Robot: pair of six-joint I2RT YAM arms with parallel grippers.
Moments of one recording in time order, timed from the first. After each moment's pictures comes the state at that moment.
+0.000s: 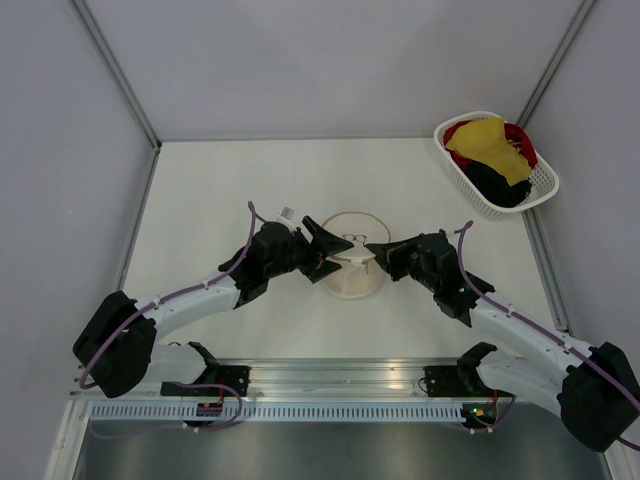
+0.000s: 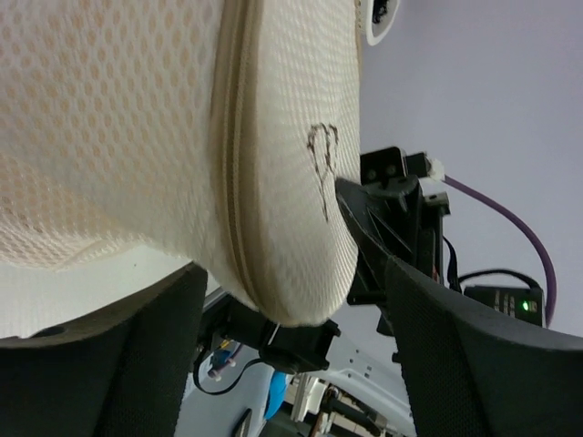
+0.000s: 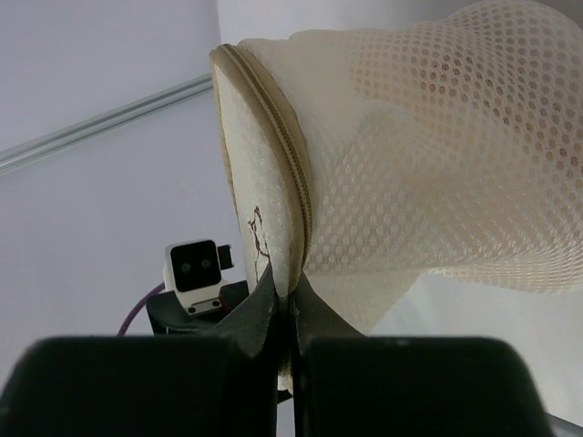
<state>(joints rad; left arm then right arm) -0.74 1.29 0.66 0.26 0.21 -1.43 0.59 1.00 0.50 0.06 0.02 1.74</state>
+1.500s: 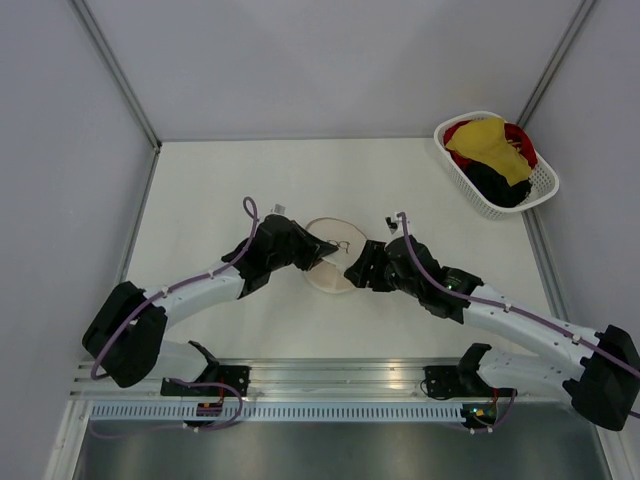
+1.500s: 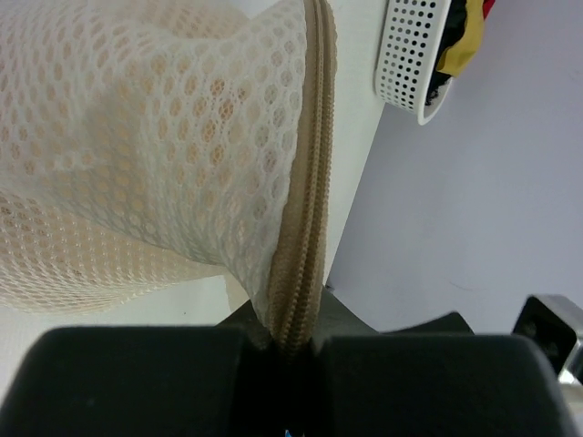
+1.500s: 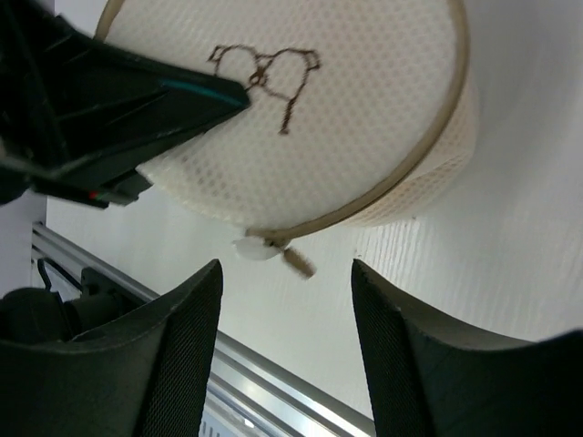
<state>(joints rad) -0.68 1.36 0.71 0.15 0.10 -1.41 0.82 1.06 0.71 -0.25 0.09 0.85</state>
